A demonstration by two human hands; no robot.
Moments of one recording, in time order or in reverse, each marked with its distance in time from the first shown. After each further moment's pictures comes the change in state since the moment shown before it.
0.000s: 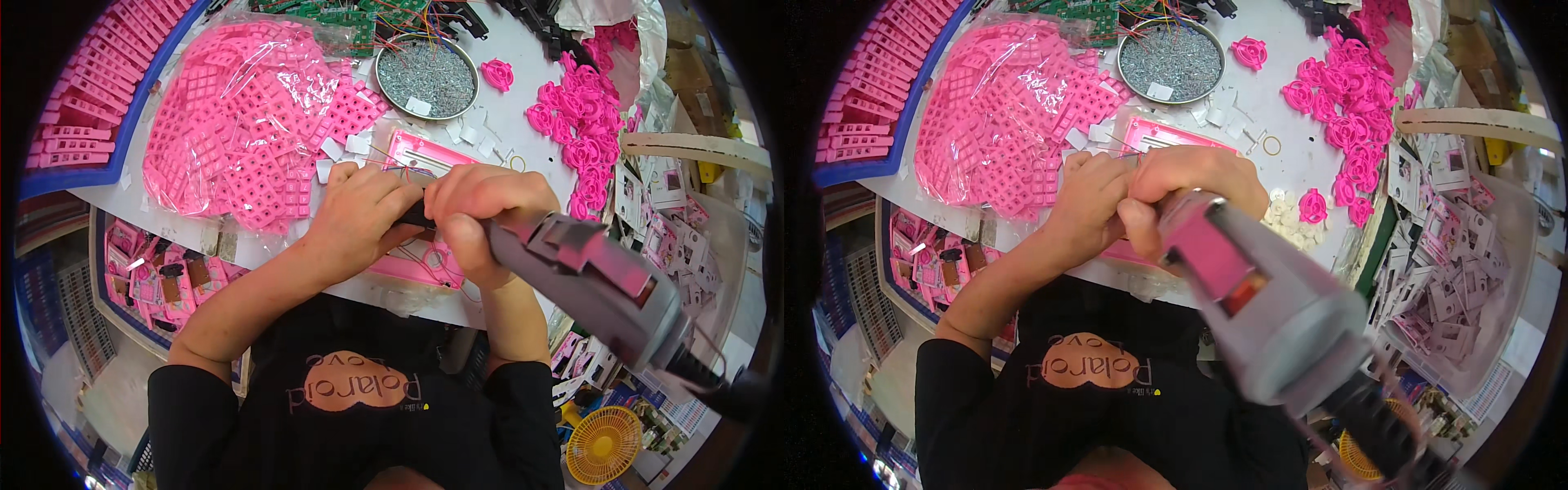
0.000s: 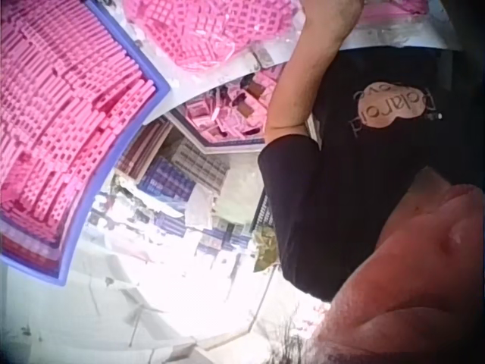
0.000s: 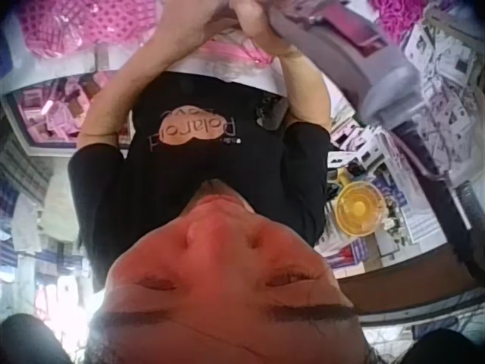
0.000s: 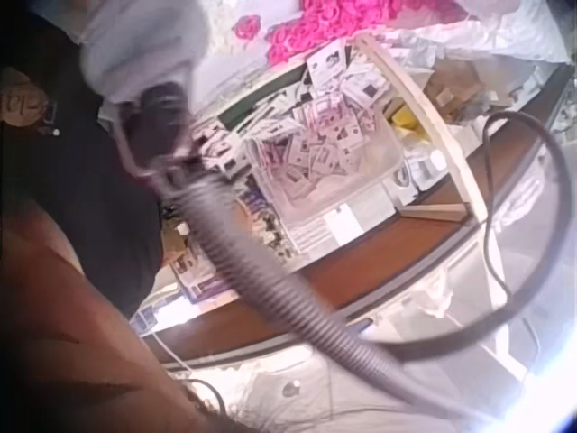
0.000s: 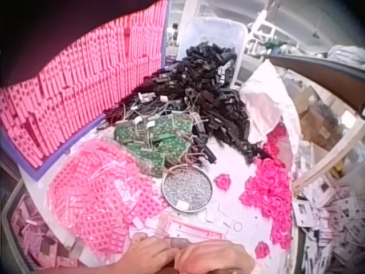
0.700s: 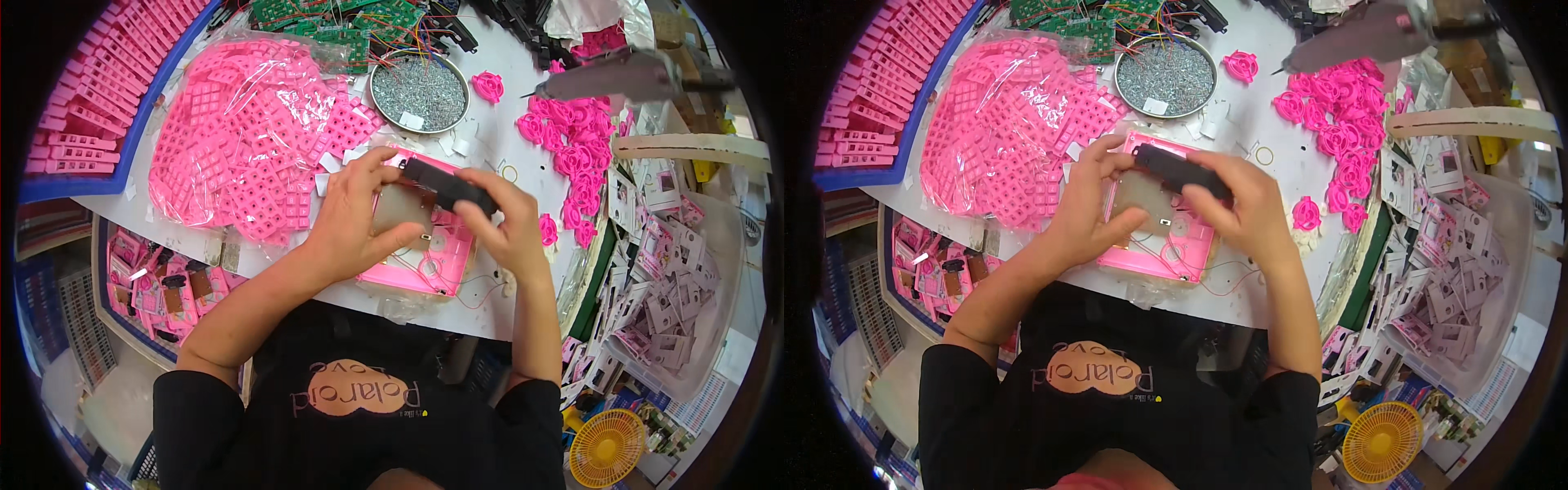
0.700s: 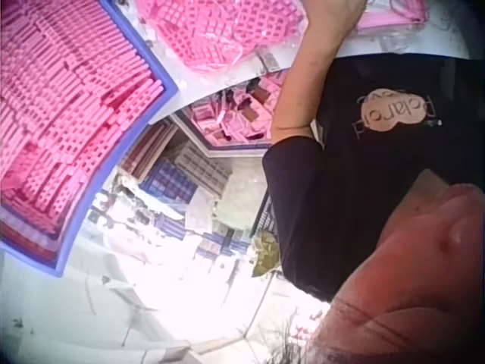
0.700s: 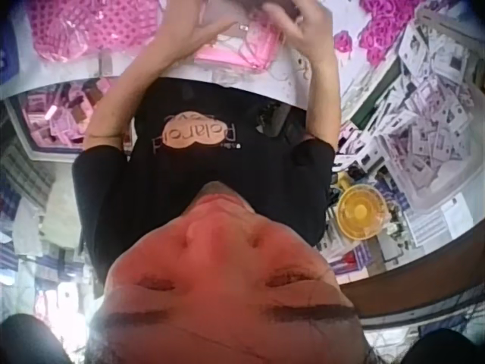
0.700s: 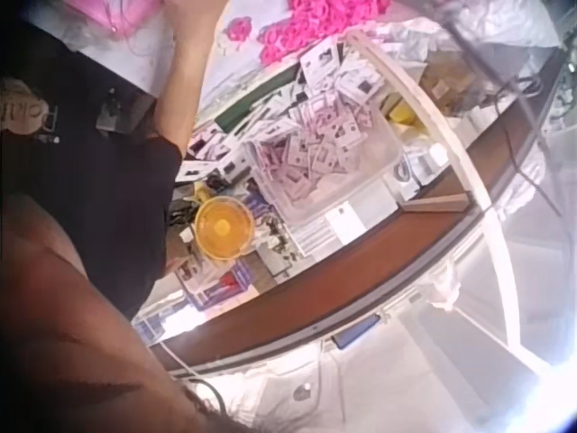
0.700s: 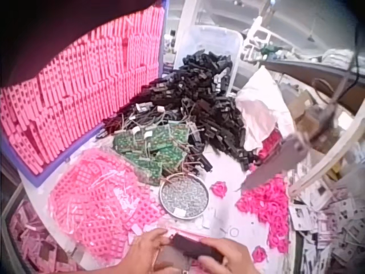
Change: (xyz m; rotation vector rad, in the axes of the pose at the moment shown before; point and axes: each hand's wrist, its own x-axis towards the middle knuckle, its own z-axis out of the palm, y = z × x) left_hand 0.002 -0.007 0.014 -0.438 0.220 -0.259; right_hand -0.028 0.005 -0.060 -0.621 -0.151 0.437
